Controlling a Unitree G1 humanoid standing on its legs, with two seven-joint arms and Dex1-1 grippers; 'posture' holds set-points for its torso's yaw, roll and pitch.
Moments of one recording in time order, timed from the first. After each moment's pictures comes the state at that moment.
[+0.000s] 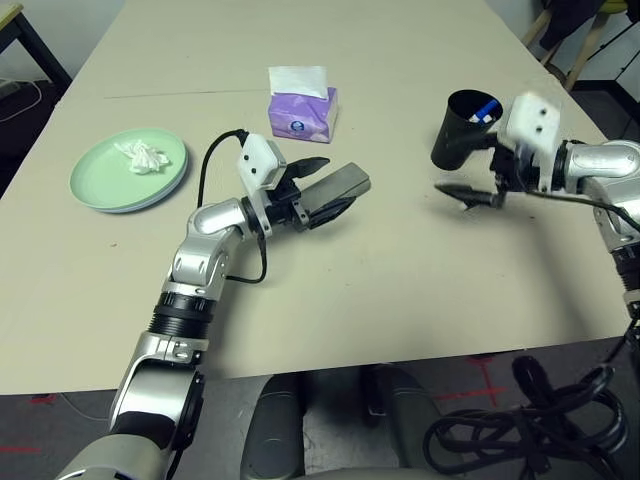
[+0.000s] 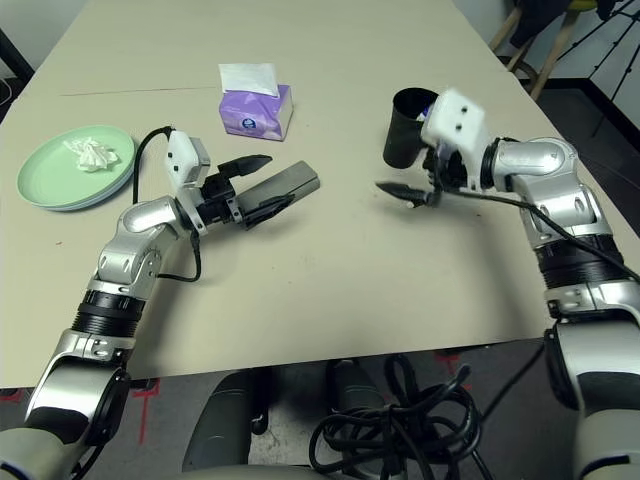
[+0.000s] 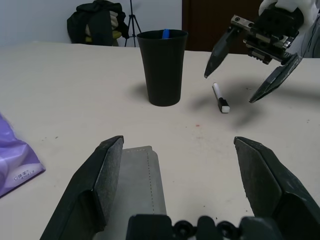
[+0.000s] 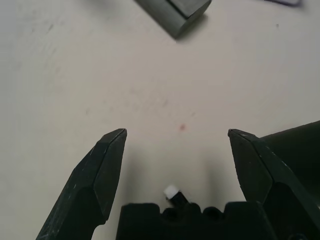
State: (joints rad) left arm -0.61 0.36 -0.06 0.20 -0.29 0.12 -0.91; right arm -0.90 -0.80 0.23 0.62 0.03 -0.17 1.33
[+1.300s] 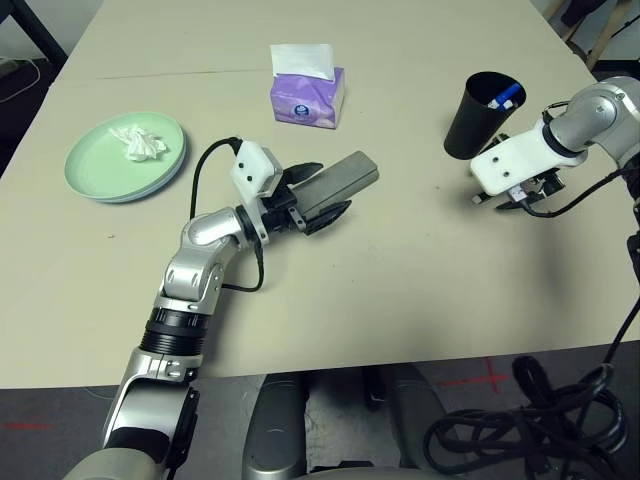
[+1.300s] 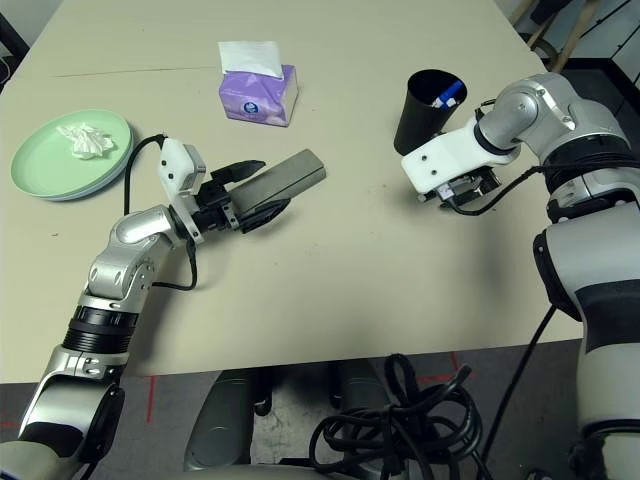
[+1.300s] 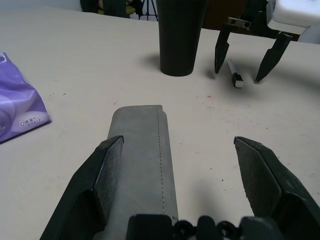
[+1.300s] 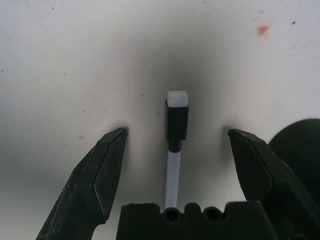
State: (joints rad) left arm -0.53 0.38 -0.05 0.07 -0.30 0.19 -0.86; right arm -1.37 -0.75 0.53 1.25 -0.59 -0.78 1.31
